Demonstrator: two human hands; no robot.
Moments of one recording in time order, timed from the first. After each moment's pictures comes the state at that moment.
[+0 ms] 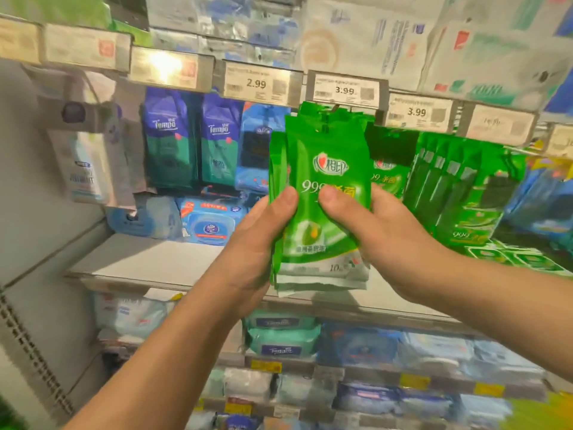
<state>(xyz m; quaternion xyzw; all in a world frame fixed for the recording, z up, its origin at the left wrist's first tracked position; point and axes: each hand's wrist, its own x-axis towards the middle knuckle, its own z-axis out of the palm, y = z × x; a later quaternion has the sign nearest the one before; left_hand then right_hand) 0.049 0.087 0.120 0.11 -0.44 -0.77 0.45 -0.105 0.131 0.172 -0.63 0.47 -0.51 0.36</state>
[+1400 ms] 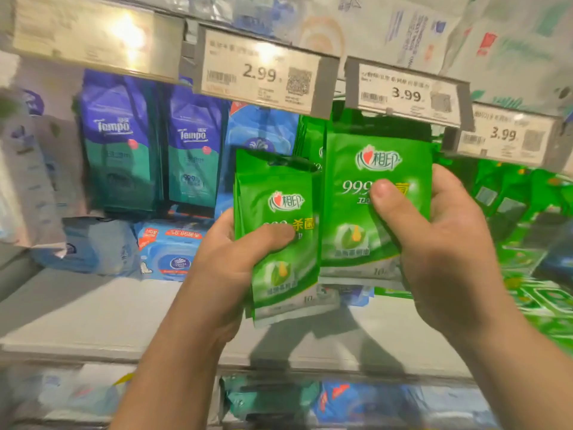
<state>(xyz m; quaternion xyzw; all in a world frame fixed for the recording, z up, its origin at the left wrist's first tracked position) 0.048 -0.023 0.112 0.23 -0.42 -0.68 0.56 -0.121 0.046 0.173 -0.60 0.49 -0.62 0.14</state>
